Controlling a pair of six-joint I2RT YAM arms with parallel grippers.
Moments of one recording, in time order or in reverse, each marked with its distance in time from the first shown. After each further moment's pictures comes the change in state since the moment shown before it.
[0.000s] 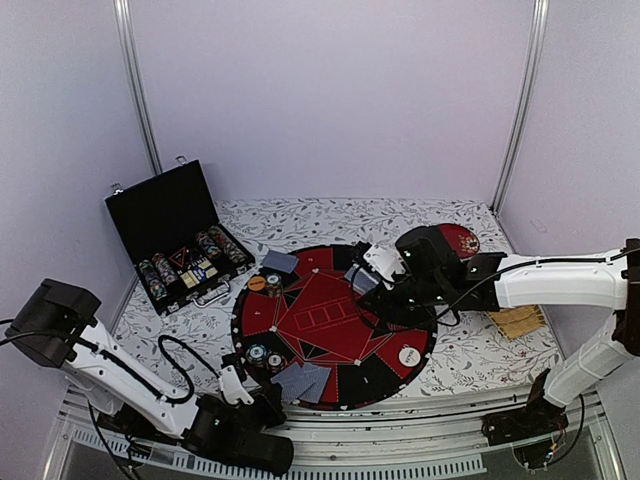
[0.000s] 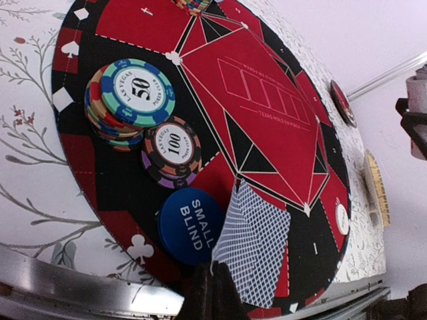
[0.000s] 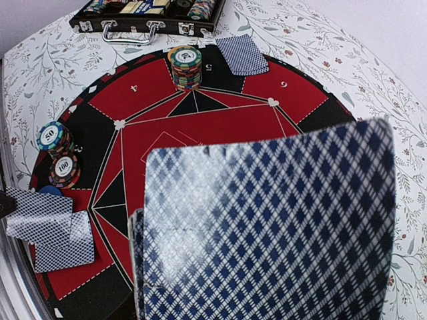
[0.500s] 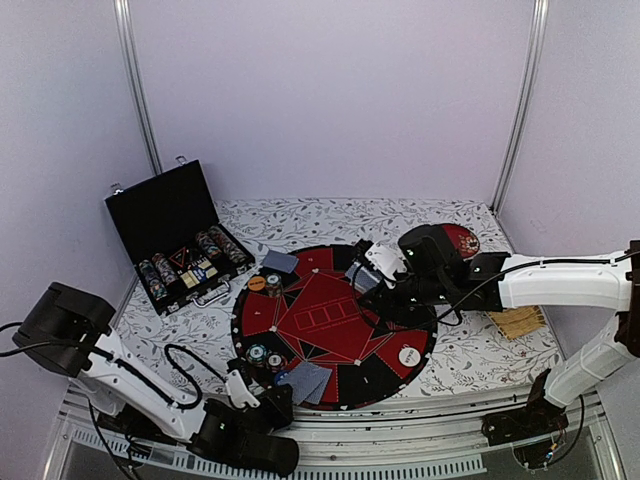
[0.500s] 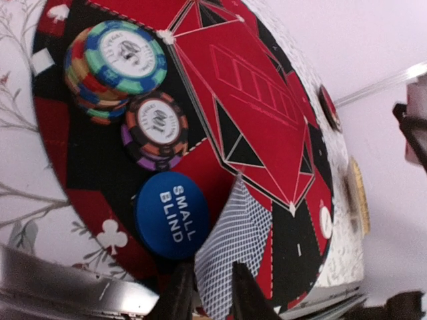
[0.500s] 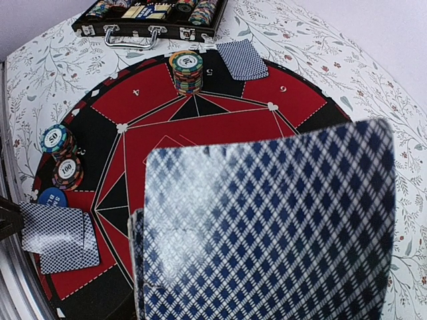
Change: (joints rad) left arm 0.005 0.060 -0.017 0.178 -0.032 -0.011; right arm 0.002 -0.025 -0.004 0.001 0.000 -0.001
